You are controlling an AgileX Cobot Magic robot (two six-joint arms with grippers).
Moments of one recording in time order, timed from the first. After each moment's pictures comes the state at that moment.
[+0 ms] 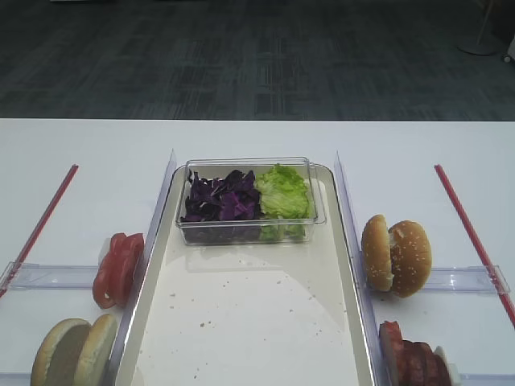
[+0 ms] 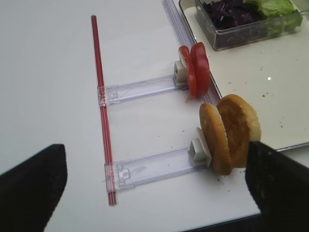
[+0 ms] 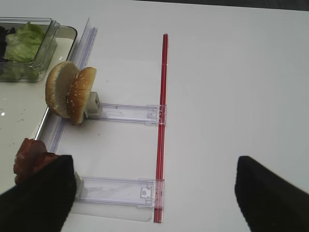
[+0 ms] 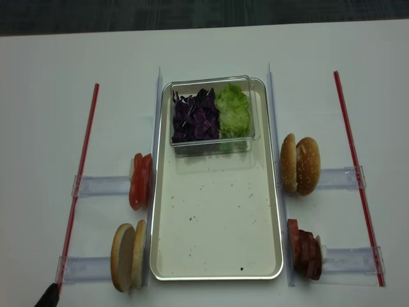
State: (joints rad) left arm -0.04 -0.01 -0.48 -0.08 1.18 0.09; right arm -0.02 -0.02 -0.48 0.08 1.13 -0.10
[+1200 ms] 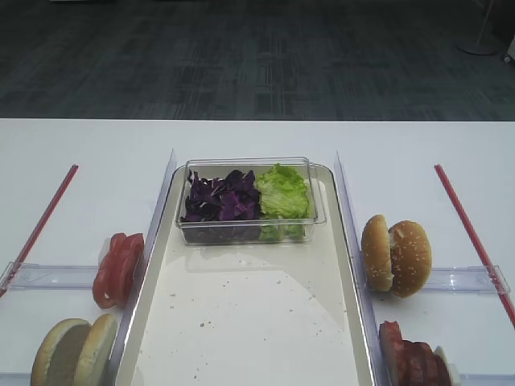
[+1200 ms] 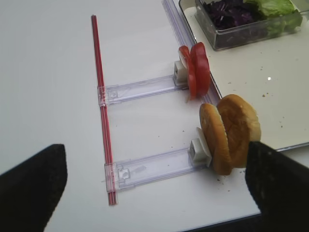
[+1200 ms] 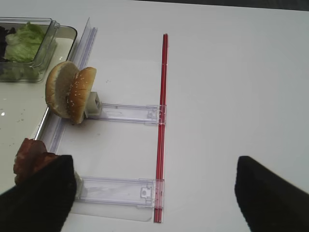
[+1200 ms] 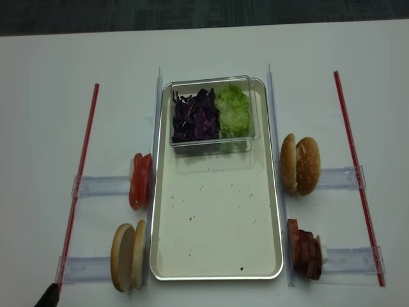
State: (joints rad) left arm -0.04 -0.01 -0.48 -0.08 1.18 0.09; right arm -0.02 -0.02 -0.48 0.08 1.13 -0.10
